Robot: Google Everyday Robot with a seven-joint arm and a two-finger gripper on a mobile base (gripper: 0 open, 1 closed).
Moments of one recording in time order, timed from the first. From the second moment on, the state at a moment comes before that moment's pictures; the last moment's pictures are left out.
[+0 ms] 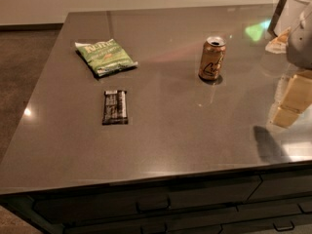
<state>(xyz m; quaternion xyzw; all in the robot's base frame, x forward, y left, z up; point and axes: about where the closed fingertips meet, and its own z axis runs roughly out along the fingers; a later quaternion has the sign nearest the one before) 0.438 -0.217 0.976 -0.60 0.78 -0.03 0.16</state>
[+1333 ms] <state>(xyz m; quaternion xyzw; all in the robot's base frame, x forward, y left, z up) 0.499 -0.151 0.975 -0.70 0.69 -0.02 0.18</state>
